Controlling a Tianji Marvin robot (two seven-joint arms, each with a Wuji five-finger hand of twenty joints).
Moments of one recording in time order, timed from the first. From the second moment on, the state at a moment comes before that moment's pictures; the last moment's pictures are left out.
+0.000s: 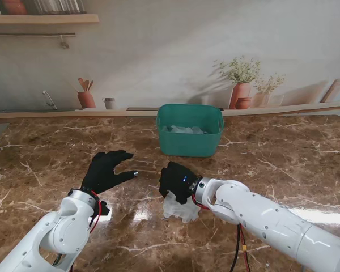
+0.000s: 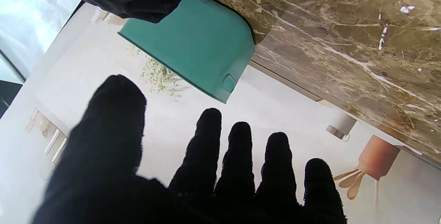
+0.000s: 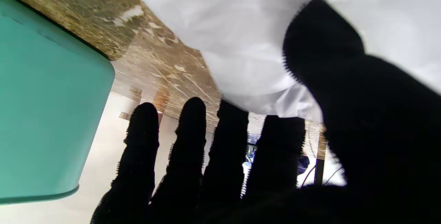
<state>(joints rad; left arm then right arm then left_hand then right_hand) 1.71 -1.13 -1.25 -1.75 0.63 0.04 0.15 -0.99 -1.04 0.40 -1.20 -1.16 -0.21 -0.32 0.68 -0.28 0.21 -0.09 0.55 0.07 0.21 0.18 0.45 0.05 0.25 0.22 0.28 0.09 0.17 0.40 -0.06 0.09 0.24 0.59 0.53 -1.04 1.15 -0.34 0.94 -0.44 0.85 0.59 0.75 -0.22 0.56 0.90 0.40 -0.17 0.82 0.79 0.25 -0.03 0.94 0.87</state>
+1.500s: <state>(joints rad) 1.69 -1.13 -1.23 -1.73 0.63 0.02 0.15 -1.39 -1.01 0.96 -1.32 -1.26 -0.35 -0.42 0.73 -0.26 0.15 -0.08 0.56 0.07 0.22 0.18 0.45 0.04 0.24 0.22 0.28 0.09 0.17 0.40 -0.06 0.09 0.24 0.59 0.53 -1.06 1.18 -0.35 1.00 -0.47 0.85 0.76 0.88 -0.19 0.32 0.57 0.67 -0.15 0.42 0.55 0.42 0.01 0.98 0.77</state>
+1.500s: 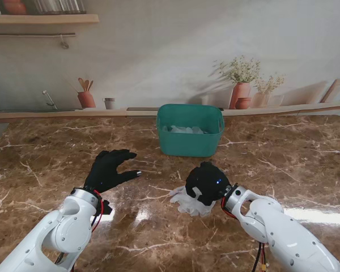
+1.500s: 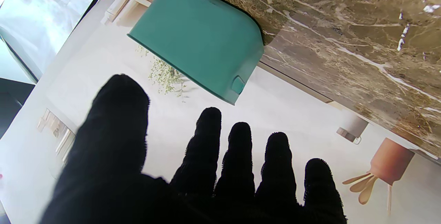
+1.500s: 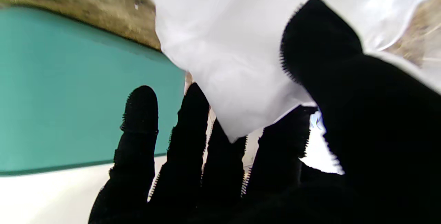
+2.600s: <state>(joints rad) 1.69 -1.13 -1.22 -1.73 0.63 0.01 0.14 -1.31 -0.99 0.84 -1.22 -1.24 -0.41 -0.44 0.73 -0.26 0.13 -0.08 0.56 0.07 0.22 0.18 0.45 0.04 0.24 0.22 0.28 0.08 0.17 0.40 -0.06 0.09 0.24 0.59 0.61 -1.09 1.18 -0.33 0.95 -0.37 0.79 0.70 1.15 -0.17 0.44 0.71 1.16 -0.11 0.62 0.65 0.86 -0.02 1.17 0.54</state>
